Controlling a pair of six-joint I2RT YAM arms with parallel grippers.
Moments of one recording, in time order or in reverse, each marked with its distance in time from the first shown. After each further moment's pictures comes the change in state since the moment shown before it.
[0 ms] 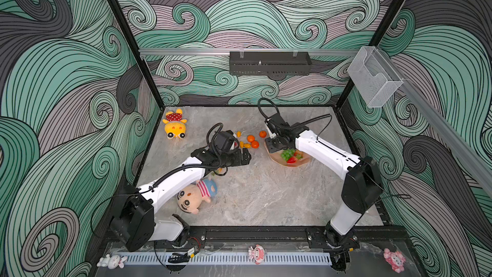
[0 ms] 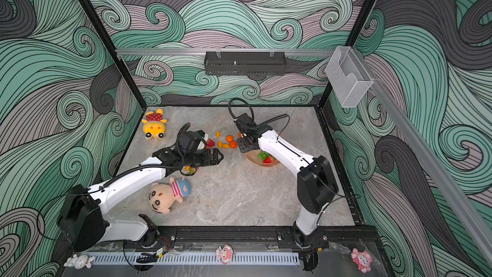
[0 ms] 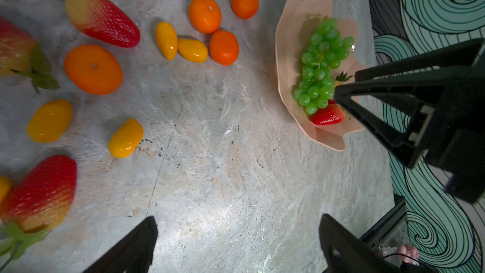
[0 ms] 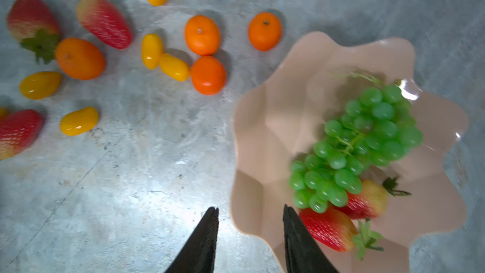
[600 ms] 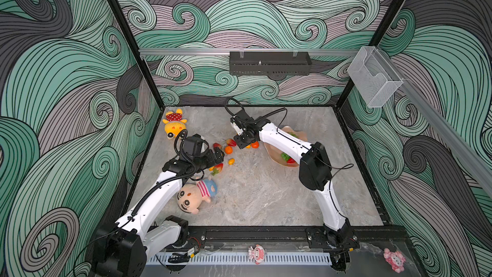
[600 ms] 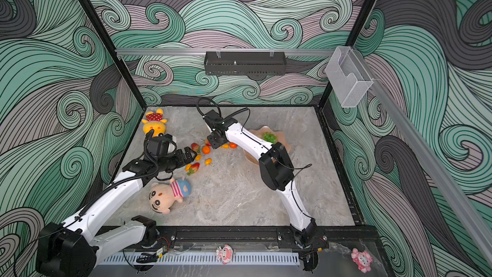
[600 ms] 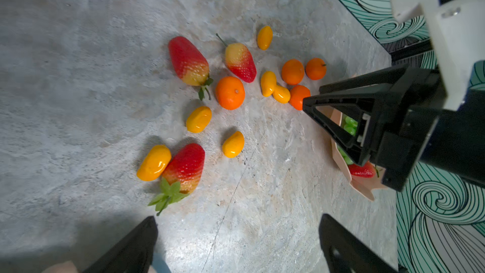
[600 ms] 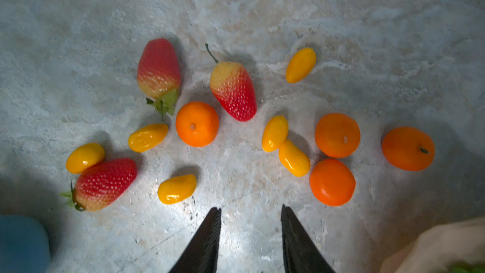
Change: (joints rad) left arm 0.336 -0.249 -0.200 -0.027 0.059 0.000; right arm 0.116 0.509 0.610 -0.097 -0.104 -0.105
